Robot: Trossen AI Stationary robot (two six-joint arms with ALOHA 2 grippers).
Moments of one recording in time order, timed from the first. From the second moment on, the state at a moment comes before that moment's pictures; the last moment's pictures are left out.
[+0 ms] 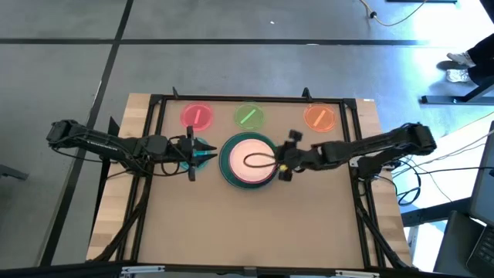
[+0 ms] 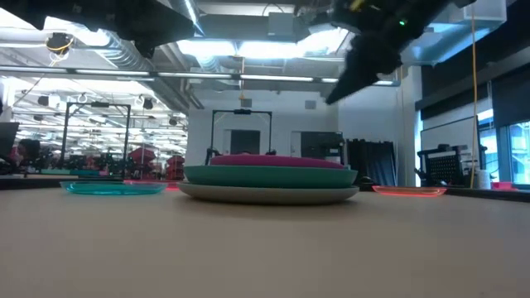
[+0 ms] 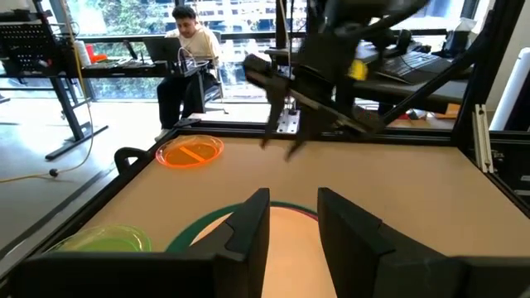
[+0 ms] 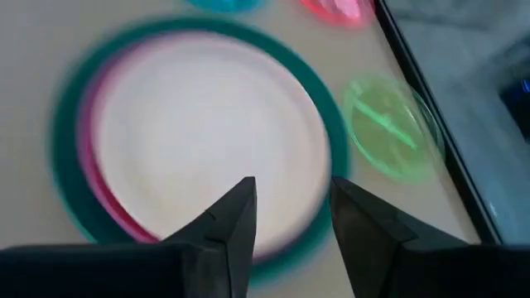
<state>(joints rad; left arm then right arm) -0.12 0.82 0.44 0.26 -0.30 -0.03 0.14 1.40 0.96 -0.40 0.49 0.04</state>
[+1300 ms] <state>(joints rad) -0.12 0.82 0.44 0.26 -0.31 -0.04 -0.70 1.35 0.60 -0.30 0.22 0.09</state>
